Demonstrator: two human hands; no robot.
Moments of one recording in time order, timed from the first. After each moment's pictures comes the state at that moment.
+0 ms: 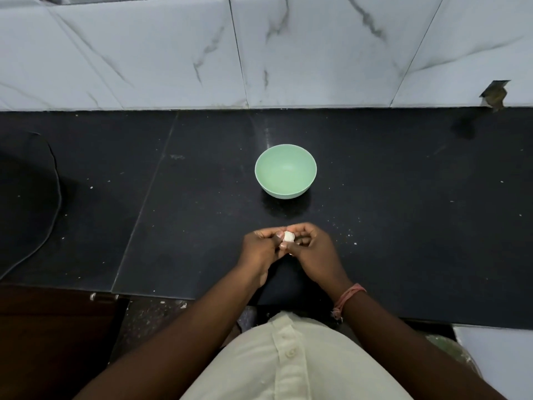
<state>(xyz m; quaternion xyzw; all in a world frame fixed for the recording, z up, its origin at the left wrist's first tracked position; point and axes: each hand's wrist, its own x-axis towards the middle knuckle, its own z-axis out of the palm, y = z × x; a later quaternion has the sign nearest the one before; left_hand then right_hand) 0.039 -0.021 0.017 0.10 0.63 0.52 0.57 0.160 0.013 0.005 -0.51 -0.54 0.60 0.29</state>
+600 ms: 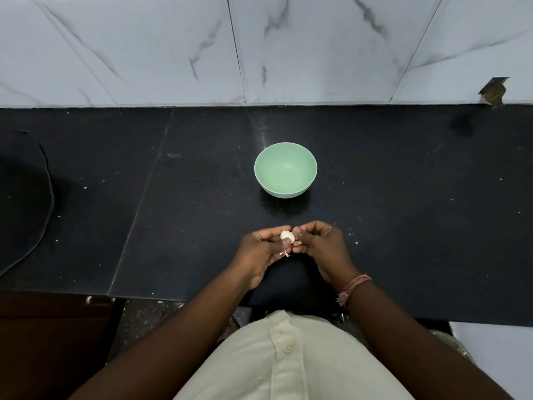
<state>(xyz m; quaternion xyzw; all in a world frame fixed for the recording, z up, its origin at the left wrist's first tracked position) 0.022 -0.024 0.014 0.12 0.57 0.50 0.64 0.161 0.028 0.005 -0.52 -0.37 0.70 0.34</state>
